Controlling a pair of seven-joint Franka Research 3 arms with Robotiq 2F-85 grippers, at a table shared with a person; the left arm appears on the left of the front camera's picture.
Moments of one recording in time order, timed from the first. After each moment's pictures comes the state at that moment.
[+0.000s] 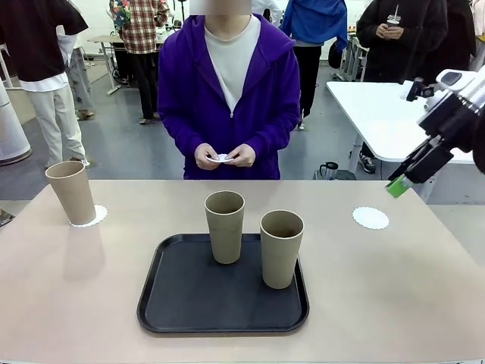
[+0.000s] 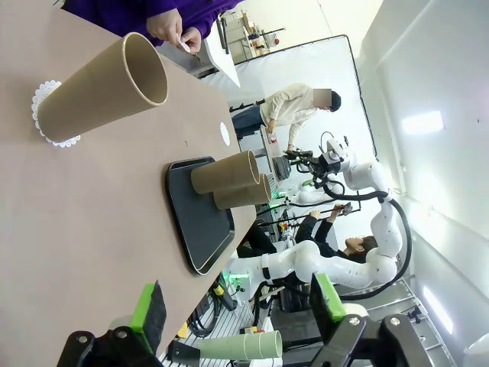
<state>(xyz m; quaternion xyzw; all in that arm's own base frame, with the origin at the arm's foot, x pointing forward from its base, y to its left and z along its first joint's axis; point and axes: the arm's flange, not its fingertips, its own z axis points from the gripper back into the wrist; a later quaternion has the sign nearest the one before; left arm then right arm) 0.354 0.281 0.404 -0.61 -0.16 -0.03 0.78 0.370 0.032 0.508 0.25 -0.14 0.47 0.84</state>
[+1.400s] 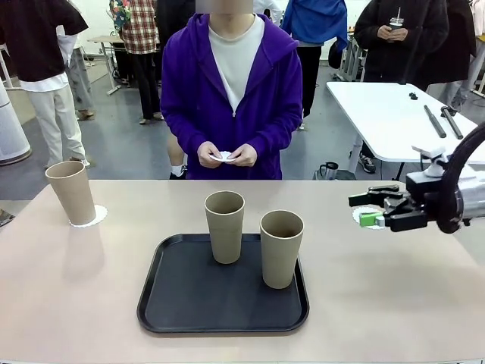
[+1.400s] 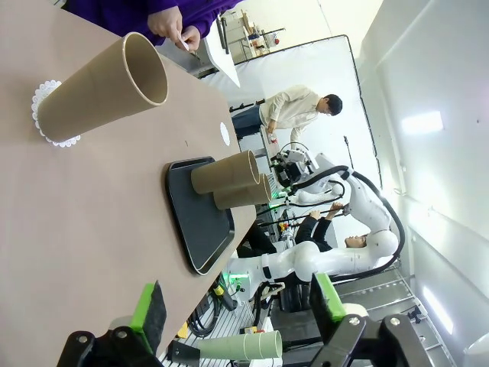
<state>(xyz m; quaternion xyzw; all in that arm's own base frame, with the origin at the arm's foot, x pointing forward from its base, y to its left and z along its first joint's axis) 0.354 0.281 0.403 -0.61 -0.16 -0.03 0.78 0.375 0.018 0.345 0.49 -0.39 0.47 0.62</state>
